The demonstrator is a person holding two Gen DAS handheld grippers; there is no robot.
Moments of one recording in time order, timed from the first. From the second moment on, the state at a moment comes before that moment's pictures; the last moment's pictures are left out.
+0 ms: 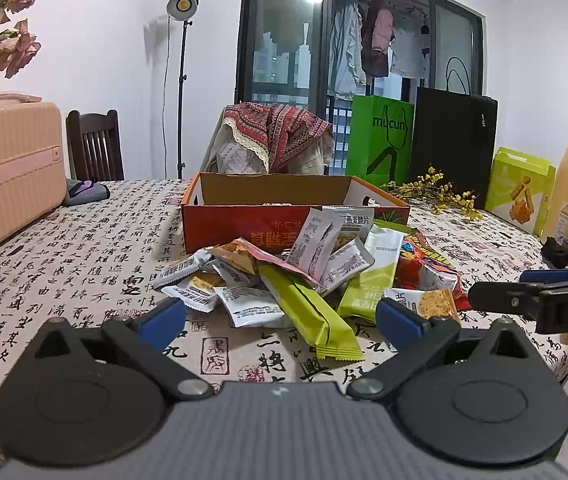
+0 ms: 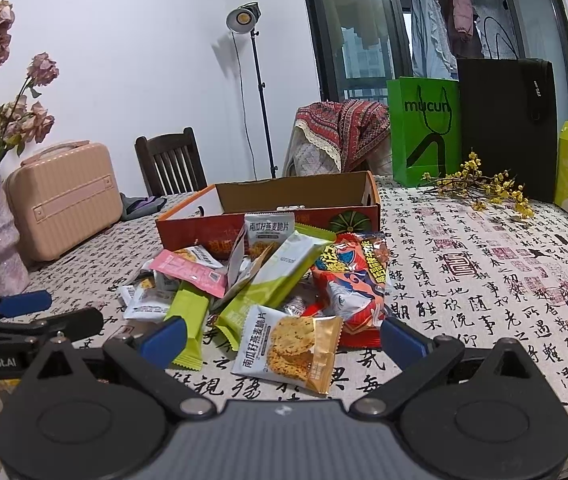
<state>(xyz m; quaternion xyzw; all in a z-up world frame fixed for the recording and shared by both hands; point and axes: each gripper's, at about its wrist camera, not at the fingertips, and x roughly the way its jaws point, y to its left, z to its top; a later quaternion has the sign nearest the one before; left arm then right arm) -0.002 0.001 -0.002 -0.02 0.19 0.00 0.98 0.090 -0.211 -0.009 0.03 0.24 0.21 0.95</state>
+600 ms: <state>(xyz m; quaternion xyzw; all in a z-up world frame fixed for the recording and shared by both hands) -0.001 0.001 -0.002 -0.02 0.19 0.00 0.98 0.091 -0.211 -0.009 0.03 0.24 0.21 0.95</state>
